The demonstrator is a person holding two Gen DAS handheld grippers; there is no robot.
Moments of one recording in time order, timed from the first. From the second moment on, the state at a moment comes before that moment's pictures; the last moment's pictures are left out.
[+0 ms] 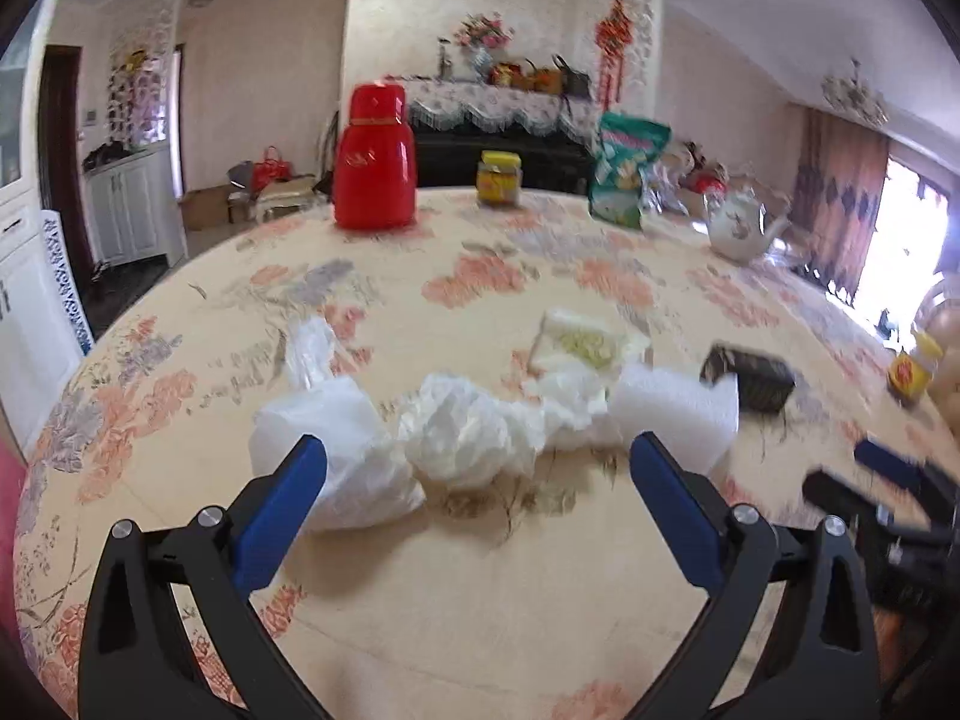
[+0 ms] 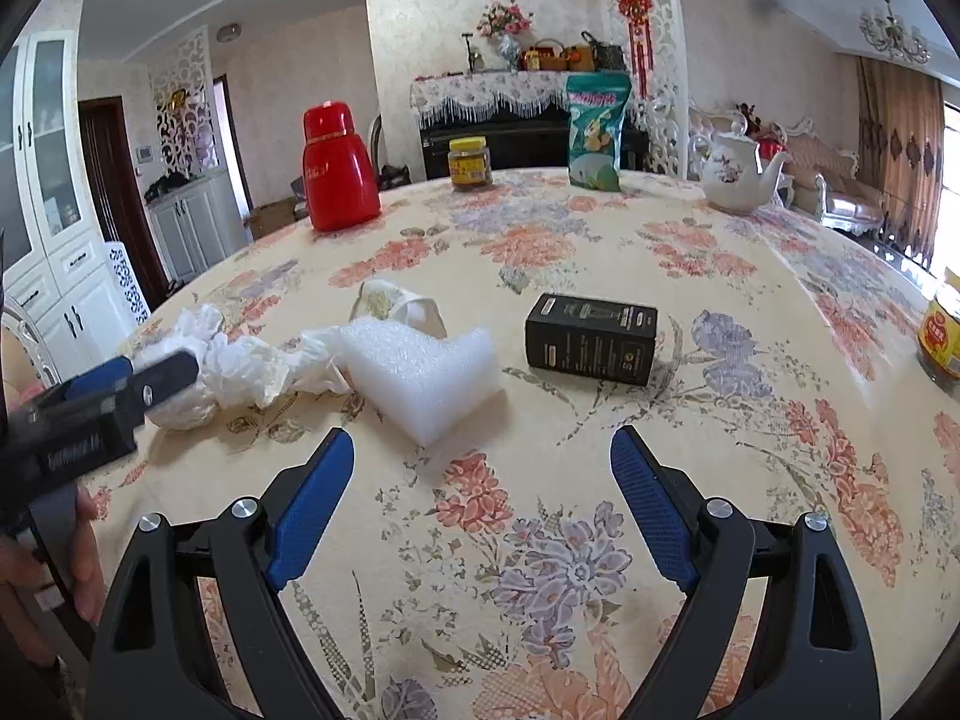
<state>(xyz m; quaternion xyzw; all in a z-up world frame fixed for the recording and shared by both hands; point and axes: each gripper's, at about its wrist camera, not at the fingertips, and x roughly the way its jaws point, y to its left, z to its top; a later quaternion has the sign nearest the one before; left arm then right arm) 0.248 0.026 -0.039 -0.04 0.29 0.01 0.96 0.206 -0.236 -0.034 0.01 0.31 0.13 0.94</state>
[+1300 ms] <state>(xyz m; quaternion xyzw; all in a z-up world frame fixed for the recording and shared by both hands) 0.250 0.029 -0.044 -0.04 0.30 -0.04 0.95 0.220 -0.214 -0.048 0.01 0.37 0.11 0.92</state>
